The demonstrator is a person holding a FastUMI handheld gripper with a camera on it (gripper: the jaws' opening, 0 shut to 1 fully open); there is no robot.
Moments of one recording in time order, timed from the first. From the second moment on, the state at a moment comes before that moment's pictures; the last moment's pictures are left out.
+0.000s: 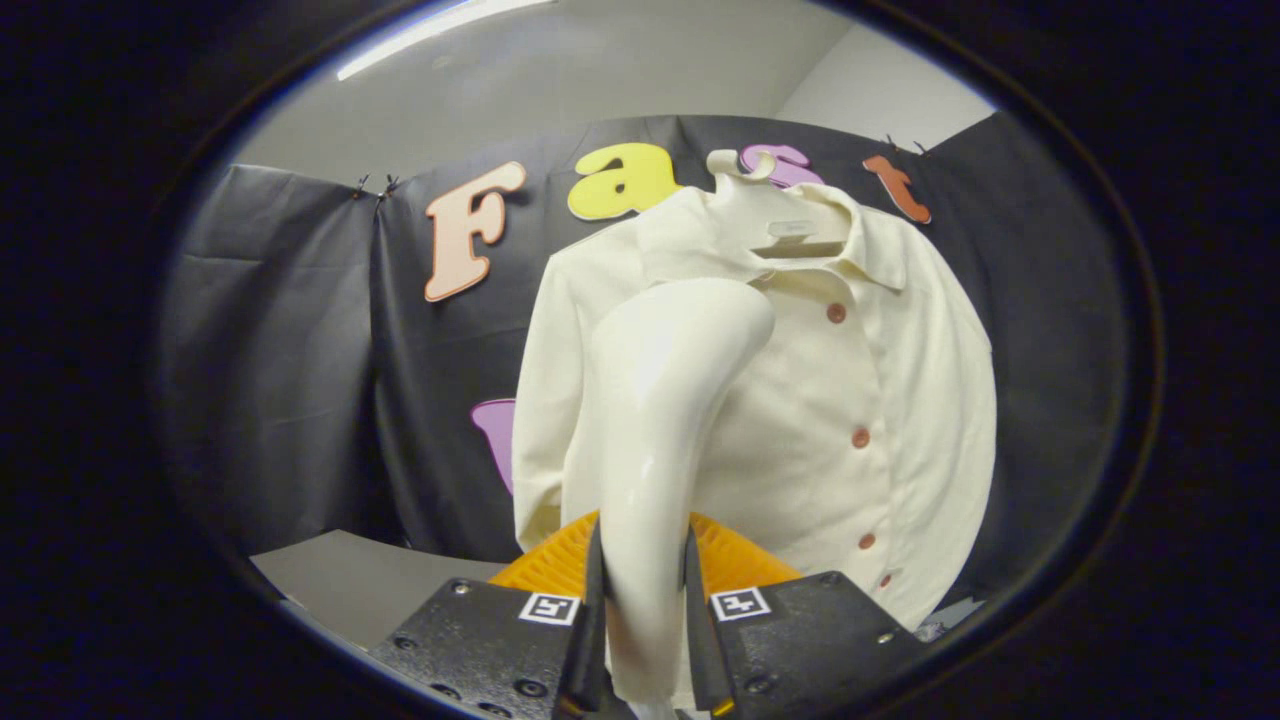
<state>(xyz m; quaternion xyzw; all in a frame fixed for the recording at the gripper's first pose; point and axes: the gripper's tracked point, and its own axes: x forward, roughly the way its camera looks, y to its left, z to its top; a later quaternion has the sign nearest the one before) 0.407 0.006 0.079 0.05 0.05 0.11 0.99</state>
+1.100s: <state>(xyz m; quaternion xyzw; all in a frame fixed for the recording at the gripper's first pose) 0.346 -0.012 -0.063 0.06 0.16 0.15 0.97</state>
